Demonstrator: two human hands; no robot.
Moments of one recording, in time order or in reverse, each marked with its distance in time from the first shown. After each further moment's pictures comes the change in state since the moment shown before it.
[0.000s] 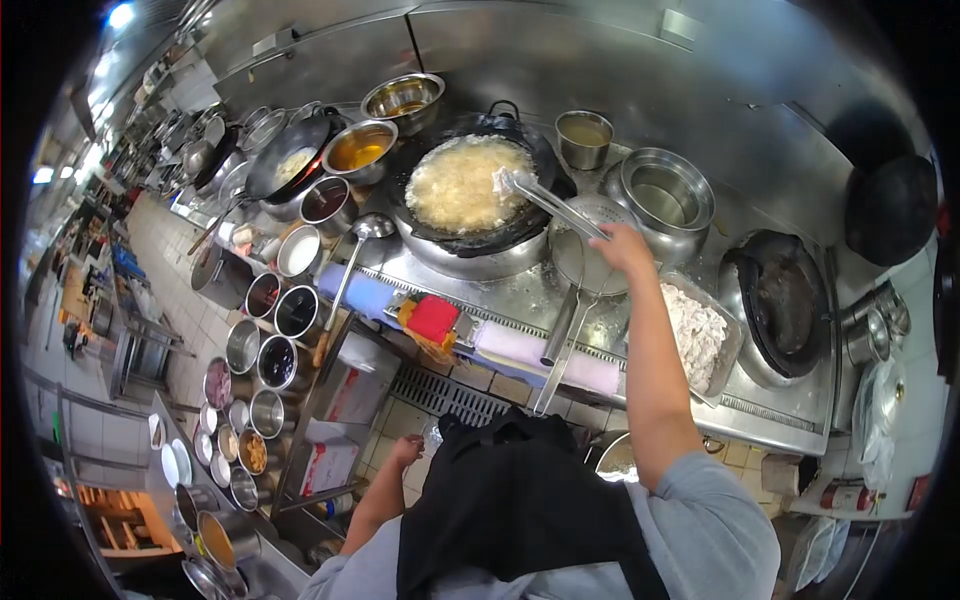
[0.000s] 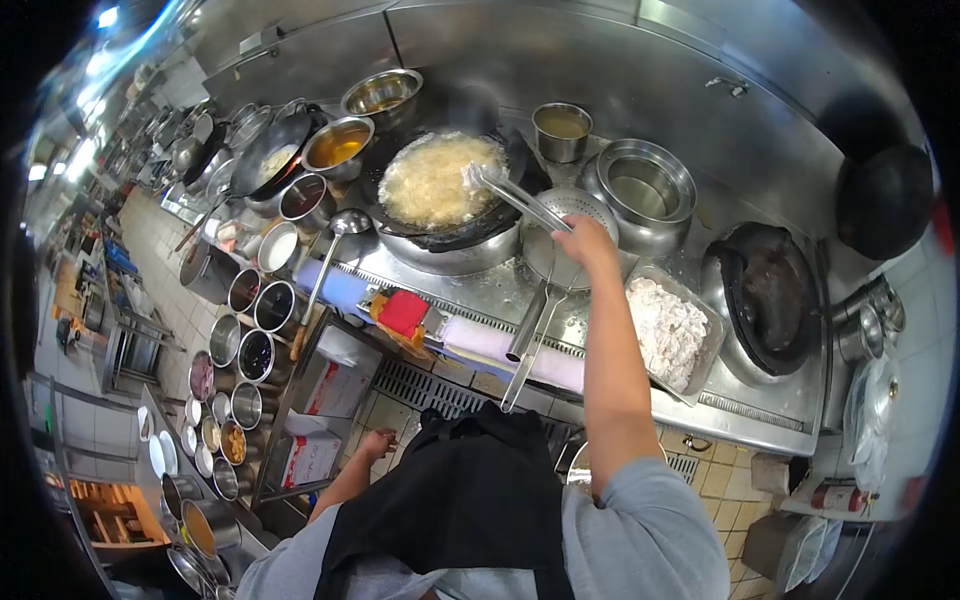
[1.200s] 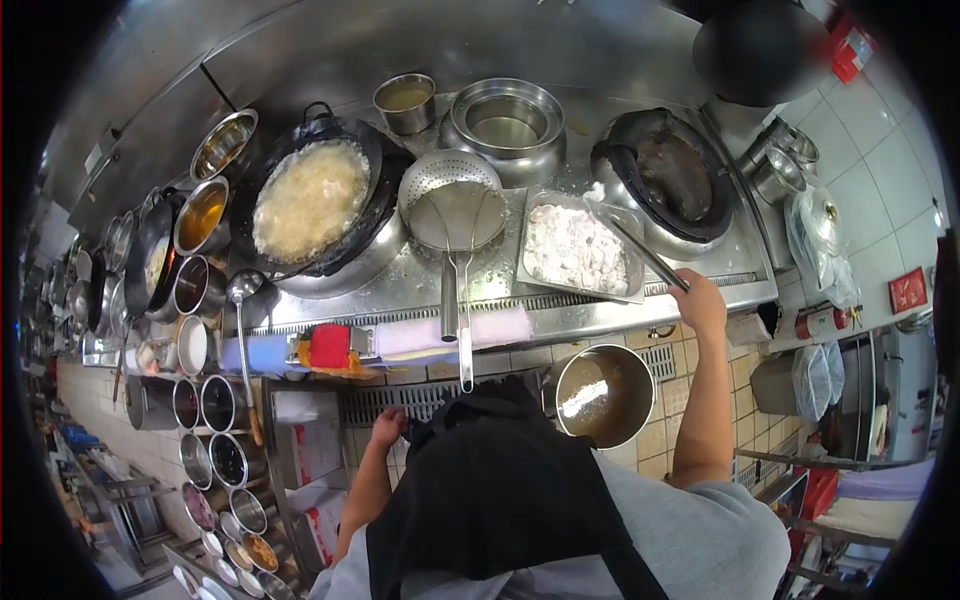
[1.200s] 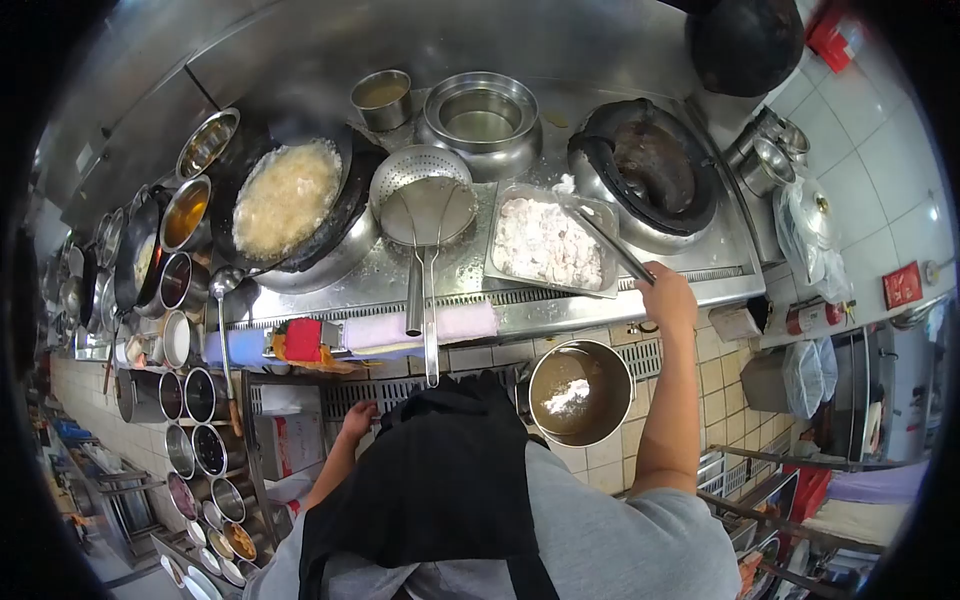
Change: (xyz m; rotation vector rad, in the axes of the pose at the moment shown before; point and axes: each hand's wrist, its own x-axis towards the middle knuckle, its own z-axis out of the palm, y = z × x) left_hand 0.113 0.053 0.061 0.263 -0.244 0.336; right_hand -0.290 0.131 -0.121 -0.301 0.181 0.777
